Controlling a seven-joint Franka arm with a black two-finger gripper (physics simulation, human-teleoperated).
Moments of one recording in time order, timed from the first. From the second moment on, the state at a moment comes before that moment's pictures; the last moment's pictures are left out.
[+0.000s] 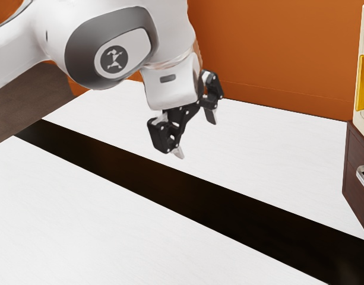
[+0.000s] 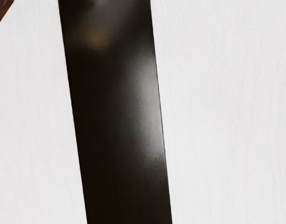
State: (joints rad) arm -0.89 0.01 0.59 -1.42 0.16 1.62 1.40
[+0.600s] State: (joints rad) arm -0.50 -0.10 0.17 -1.76 0.21 1.95 1.51
